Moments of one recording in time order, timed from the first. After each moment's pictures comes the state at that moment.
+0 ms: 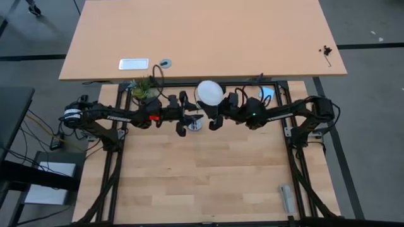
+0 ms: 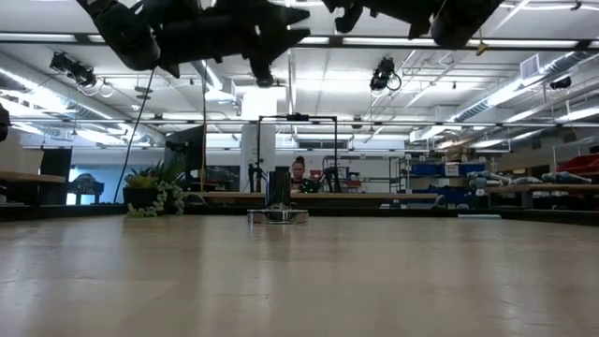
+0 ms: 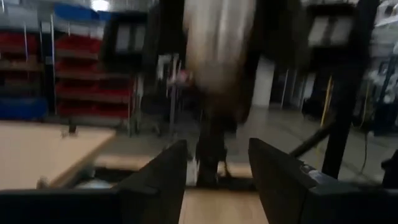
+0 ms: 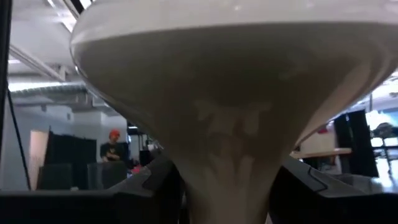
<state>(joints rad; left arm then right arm) 0.22 1.45 0.68 0.97 0.22 -0.13 -0.09 1.60 0.94 1.20 0.11 0.05</state>
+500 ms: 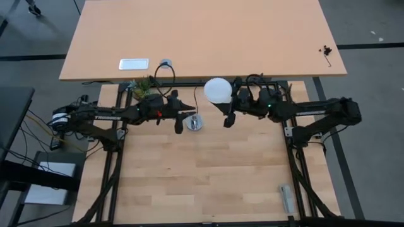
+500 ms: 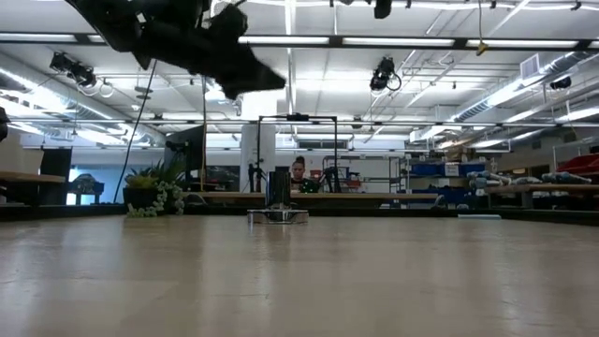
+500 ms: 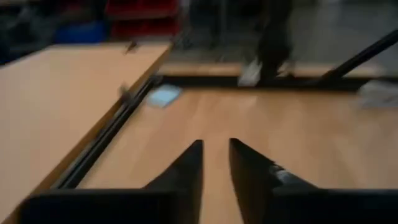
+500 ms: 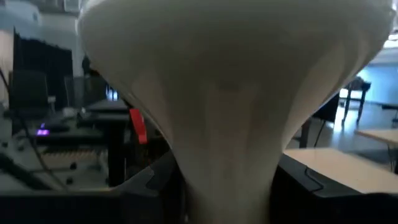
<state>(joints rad) 0.27 1.27 0.68 0.36 0.04 0.09 -0.10 1.25 0.94 0.47 0.14 -0.06</state>
